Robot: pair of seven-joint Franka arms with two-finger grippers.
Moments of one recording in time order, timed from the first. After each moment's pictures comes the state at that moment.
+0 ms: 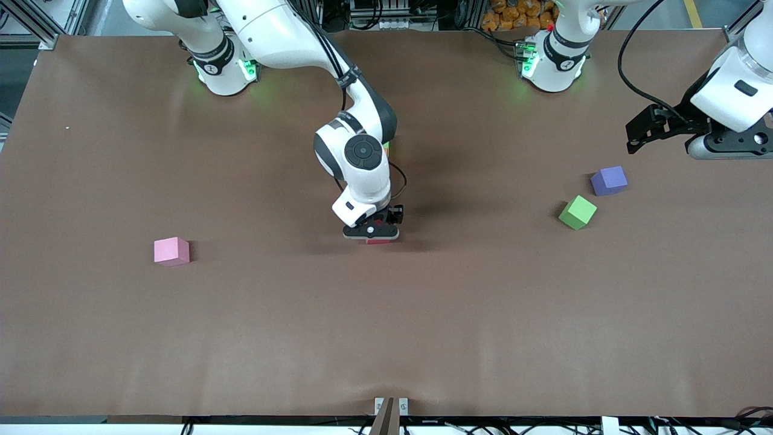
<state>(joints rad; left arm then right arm) -0.02 0.01 -0.15 -1.50 0.03 1.51 -0.16 0.92 0.74 -0.22 -1.49 0.15 2.29 0.70</state>
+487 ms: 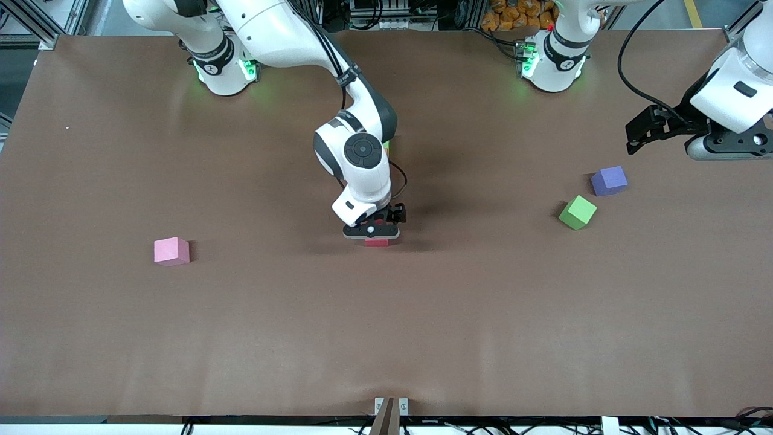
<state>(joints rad) -0.02 0.01 -0.15 -1.50 0.03 1.51 -0.16 0.92 0.72 -0.22 -1.50 0.15 2.29 0.70</state>
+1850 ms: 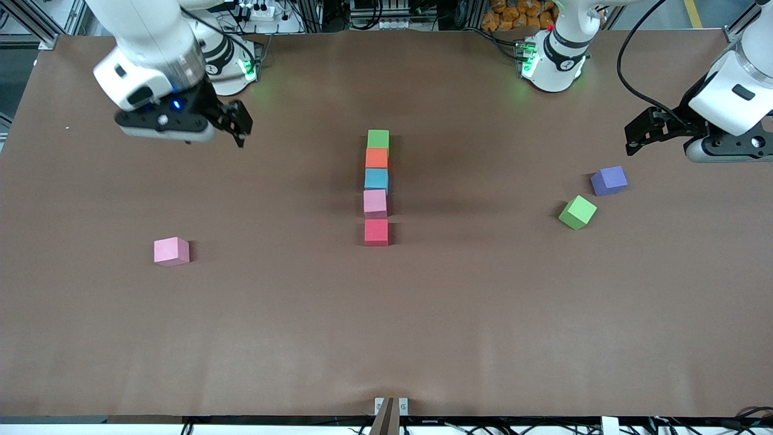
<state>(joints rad) -0.02 0.01 -0.15 -1.50 0.03 1.51 -0.16 0.12 -0.07 0.34 -1.66 -0.10 1.62 0.51</state>
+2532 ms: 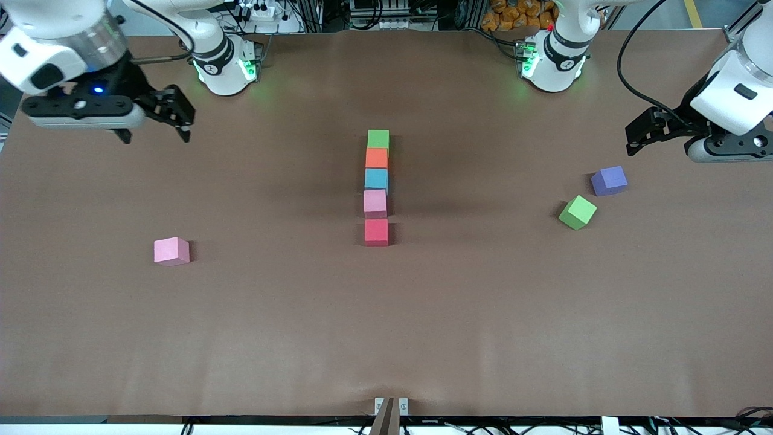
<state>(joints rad) -0.02 0.02 -0.15 -1.49 0.03 1.51 -0.17 0.12 -0.07 0.20 -1.57 -0.10 1.60 0.25</state>
